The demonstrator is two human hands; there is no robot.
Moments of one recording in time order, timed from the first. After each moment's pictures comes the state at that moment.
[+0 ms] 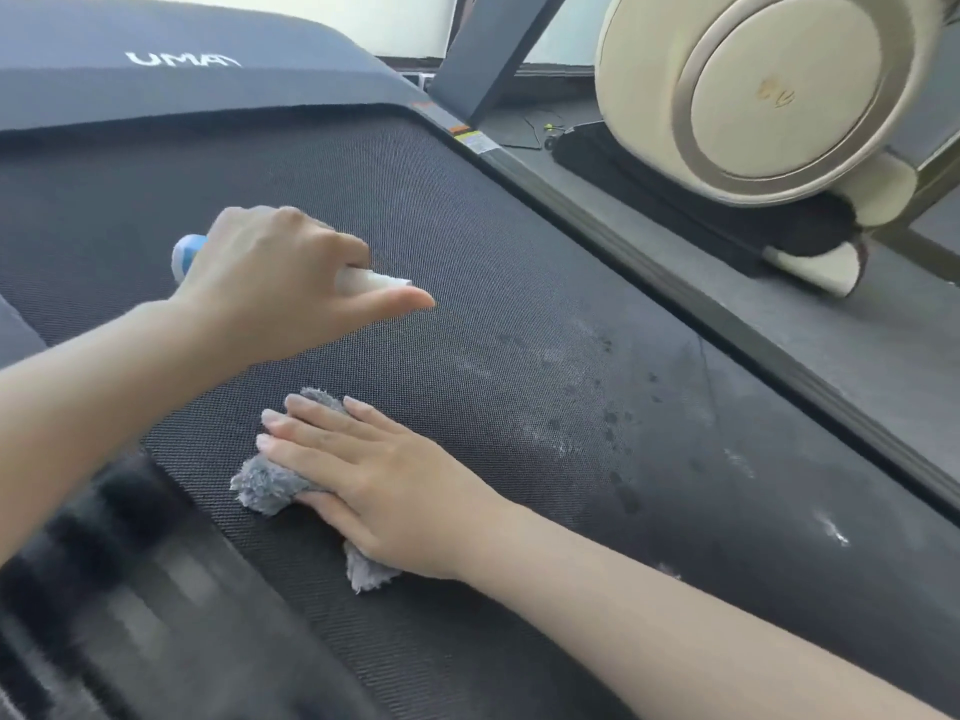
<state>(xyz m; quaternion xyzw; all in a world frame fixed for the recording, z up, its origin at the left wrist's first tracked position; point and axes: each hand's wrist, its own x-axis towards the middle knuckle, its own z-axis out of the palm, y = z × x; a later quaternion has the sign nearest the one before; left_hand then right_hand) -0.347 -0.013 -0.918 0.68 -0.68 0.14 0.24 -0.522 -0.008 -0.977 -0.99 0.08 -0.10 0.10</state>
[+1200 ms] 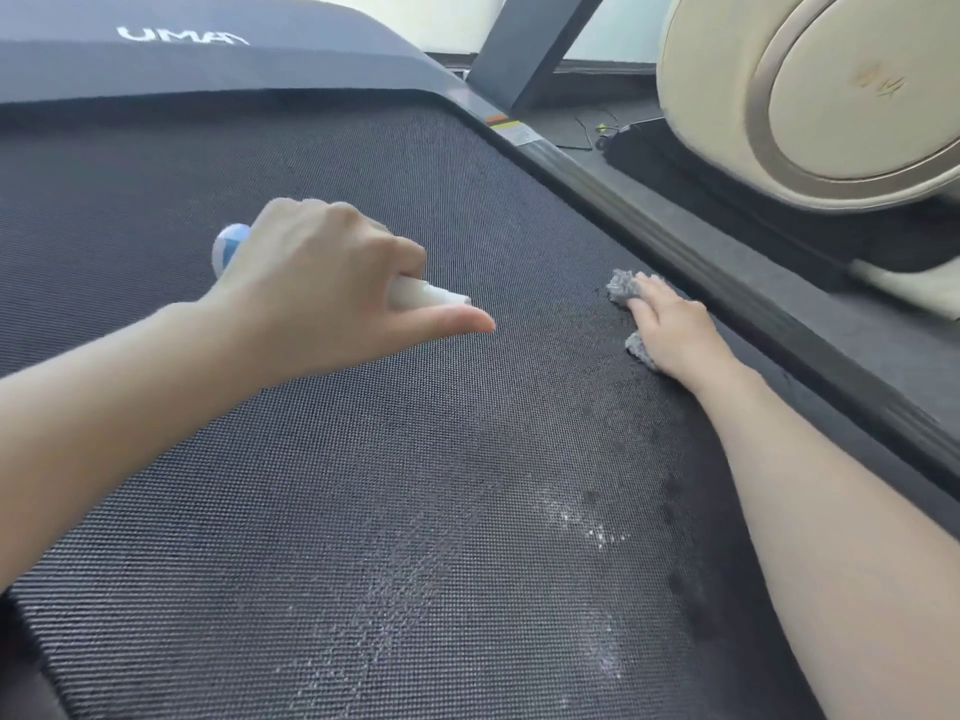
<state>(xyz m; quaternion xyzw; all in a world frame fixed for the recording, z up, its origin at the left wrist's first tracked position) -0.365 -0.071 -0.934 0.69 -0.68 0.16 0.21 -0.616 -0.295 -0.971 -0.85 0.51 -0.11 0.09</state>
